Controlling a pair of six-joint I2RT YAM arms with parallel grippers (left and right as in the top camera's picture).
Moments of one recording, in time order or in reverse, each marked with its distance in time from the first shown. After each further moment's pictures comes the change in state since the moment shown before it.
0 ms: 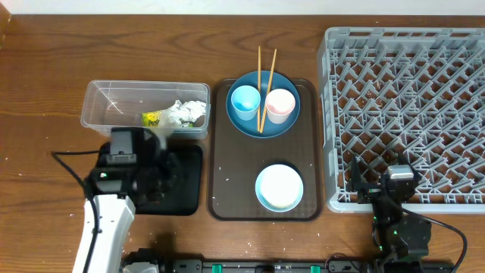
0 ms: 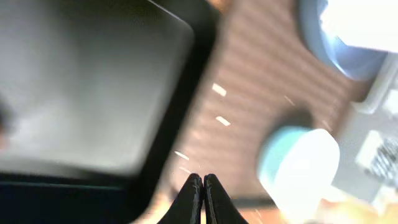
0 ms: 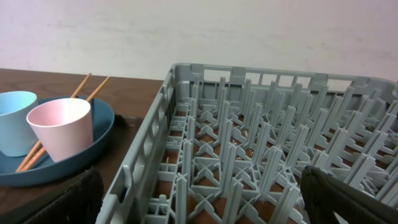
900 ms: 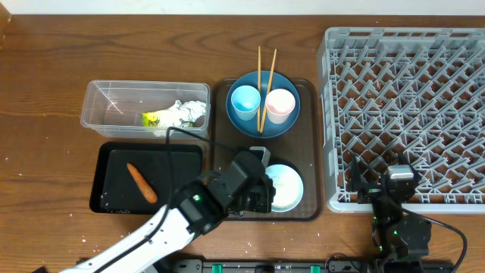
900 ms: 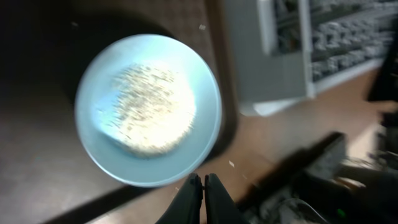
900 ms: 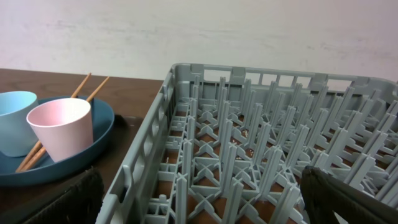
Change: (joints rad) left arm -0.893 0.102 -0.001 0.459 -0.254 -0.352; right arm 0.000 0.000 0.000 0.000 0.000 0.000
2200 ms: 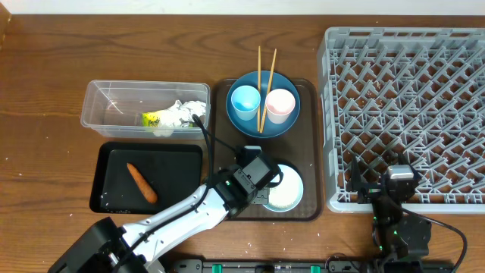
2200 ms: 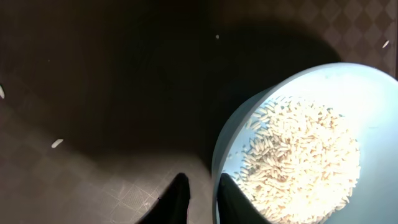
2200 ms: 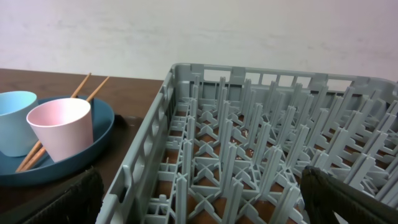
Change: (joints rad) left arm -0.007 0.287 0.000 0.006 -0.297 0.023; right arm 0.000 0.000 0.000 0.000 0.000 0.000
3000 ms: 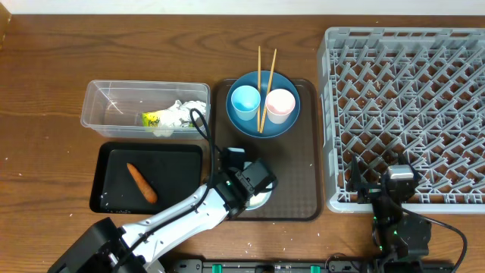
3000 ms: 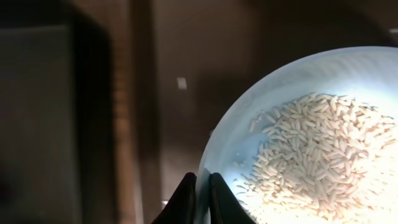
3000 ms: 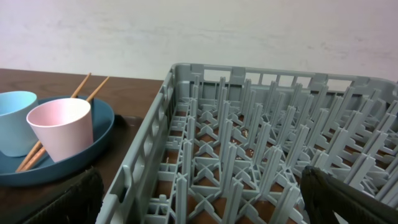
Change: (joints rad) left arm -0.003 0.000 0.006 -0.246 -0.308 0.018; right arm 0.000 0.000 0.000 0.000 0.000 0.000
